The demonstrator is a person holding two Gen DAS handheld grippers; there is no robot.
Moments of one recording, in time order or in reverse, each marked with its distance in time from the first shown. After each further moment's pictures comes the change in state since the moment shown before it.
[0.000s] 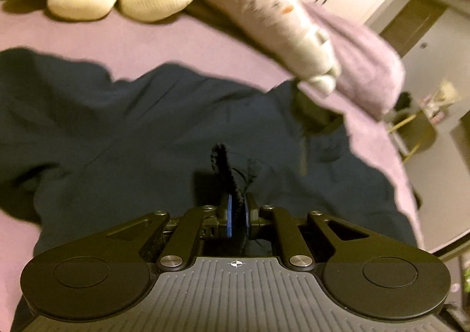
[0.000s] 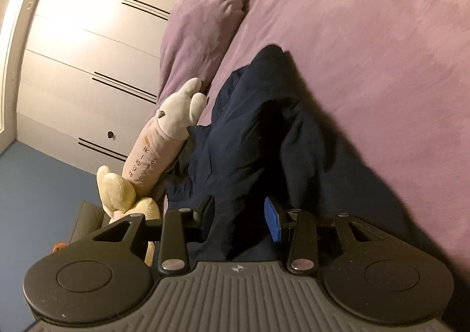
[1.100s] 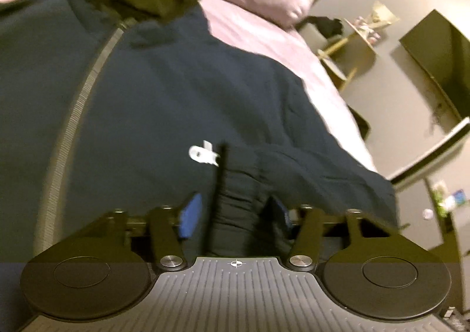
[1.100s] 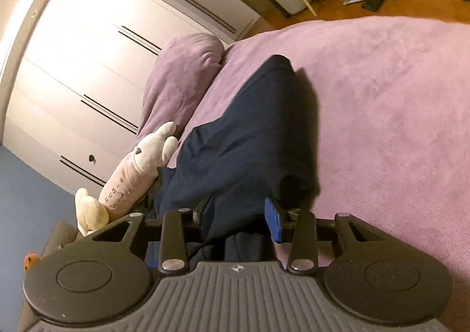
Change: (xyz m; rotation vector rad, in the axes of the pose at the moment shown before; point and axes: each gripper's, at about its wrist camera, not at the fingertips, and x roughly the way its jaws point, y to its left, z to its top) left arm 0.090 -0.151 -0.102 0.204 0.228 -0.250; right arm -0.107 -0.057 0.021 -0.082 -0.184 -0.082
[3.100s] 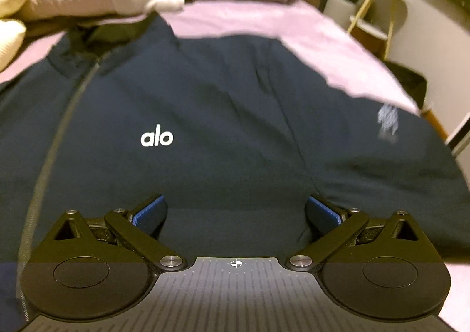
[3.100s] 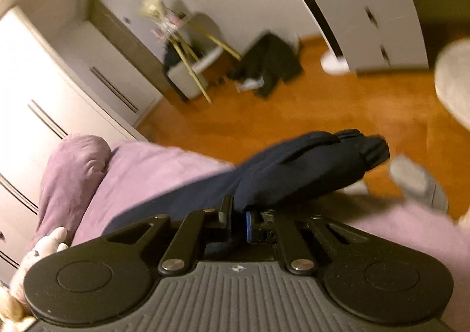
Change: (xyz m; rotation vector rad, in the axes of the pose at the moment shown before) left arm 0.042 -0.100 -0.041 0.252 0.000 0.401; right arm -0.067 -0.080 0.083 0.121 -0.328 -0.387
